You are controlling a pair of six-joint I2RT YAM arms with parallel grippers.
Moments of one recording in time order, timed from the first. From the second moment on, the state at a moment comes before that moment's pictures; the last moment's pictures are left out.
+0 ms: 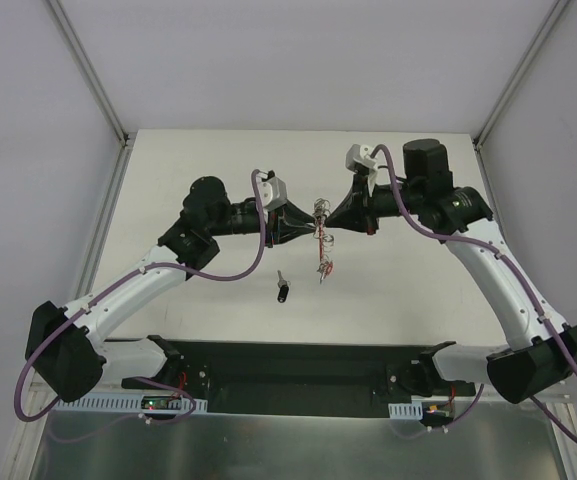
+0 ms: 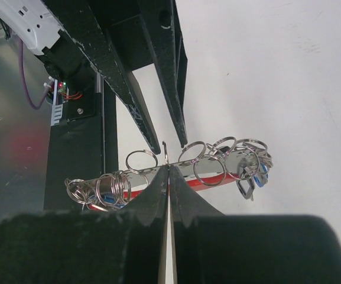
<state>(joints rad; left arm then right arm) -0.65 1.21 0.95 0.27 0.81 0.02 0.44 1.27 1.37 -0.67 -1.00 -0.35</state>
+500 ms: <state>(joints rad) -0.63 1.19 0.97 0.13 0.80 0.12 0.56 1.34 1.58 -0.99 -0.80 -0.54</state>
